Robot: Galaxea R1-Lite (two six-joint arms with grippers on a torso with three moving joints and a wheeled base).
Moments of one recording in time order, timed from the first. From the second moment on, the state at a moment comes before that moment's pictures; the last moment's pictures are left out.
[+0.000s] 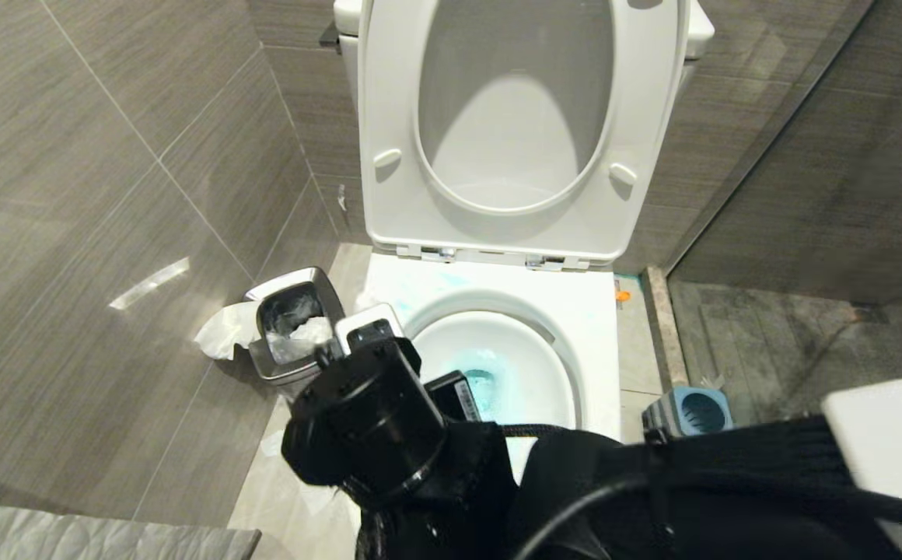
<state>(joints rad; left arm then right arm) -0.01 0.00 0.00 0.00 -0.01 0.01 1.16 2.10 -1.45 -0.16 -0.79 0.18</state>
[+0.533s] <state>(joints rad) -0.01 0.00 0.00 0.00 -0.01 0.01 1.04 1.80 -1.03 -0.17 -0.81 0.30</state>
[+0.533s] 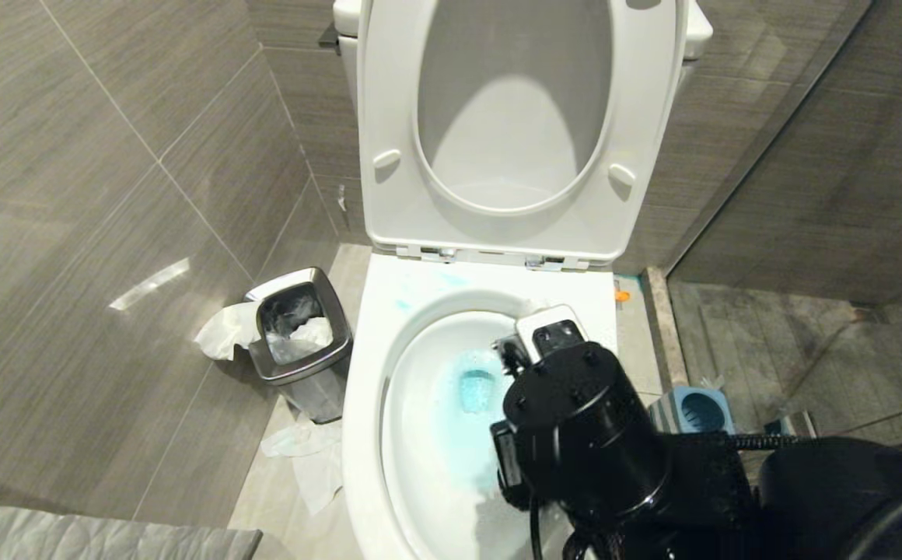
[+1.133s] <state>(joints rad) -0.01 0.00 0.00 0.01 -0.01 0.01 0.79 2.02 -1.39 -0.24 -0.84 0.25</state>
